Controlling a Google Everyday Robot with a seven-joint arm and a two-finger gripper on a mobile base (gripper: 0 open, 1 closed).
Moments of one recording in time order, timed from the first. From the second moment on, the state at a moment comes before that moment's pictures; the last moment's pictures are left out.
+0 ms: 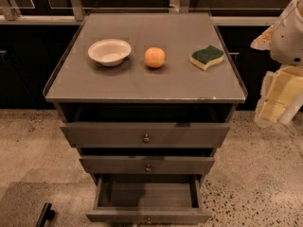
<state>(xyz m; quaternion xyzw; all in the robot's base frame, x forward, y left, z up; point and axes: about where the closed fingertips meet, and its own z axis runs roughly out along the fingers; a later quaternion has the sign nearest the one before) 0.438 -0.217 0.976 -0.60 0.78 -0.03 0.16</state>
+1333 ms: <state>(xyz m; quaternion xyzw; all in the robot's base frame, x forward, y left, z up) 0.371 -0.224 0.796 -0.48 0.83 0.13 0.25</state>
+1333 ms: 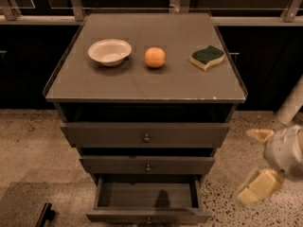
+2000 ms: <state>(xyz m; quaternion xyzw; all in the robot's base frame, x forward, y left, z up) 0.354 -0.220 0.776 -0.46 0.83 0.14 0.27</state>
